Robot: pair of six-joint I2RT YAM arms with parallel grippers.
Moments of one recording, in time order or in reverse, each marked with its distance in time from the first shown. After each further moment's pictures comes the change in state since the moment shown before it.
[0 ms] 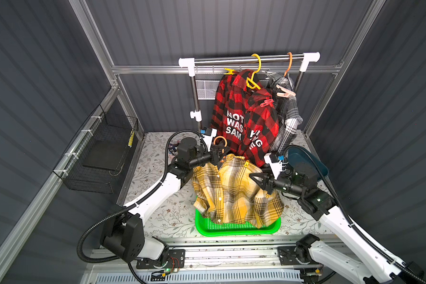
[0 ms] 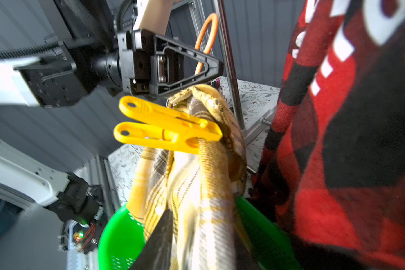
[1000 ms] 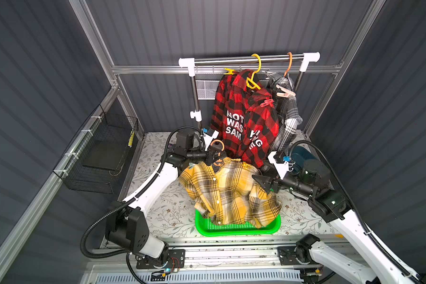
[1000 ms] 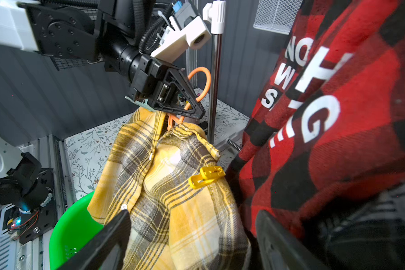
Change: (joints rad) left arm 0.101 0.084 0.222 -0.492 0.248 0.333; right arm 0.036 -0.050 0.153 -0.191 0.142 -0.306
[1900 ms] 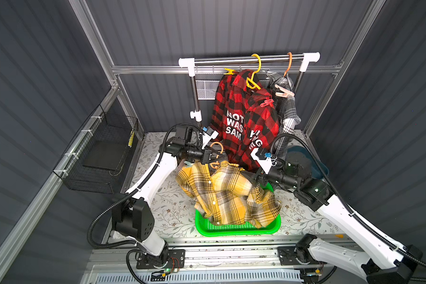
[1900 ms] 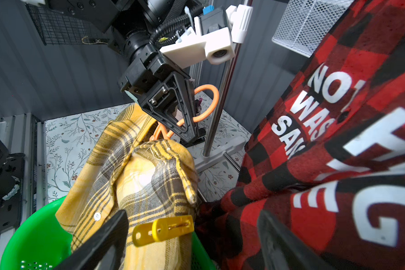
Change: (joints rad) left arm 0.046 0.098 0.172 -0.336 0.220 0.164; right arm 0.116 0.195 0.090 0.080 0.095 -0.130
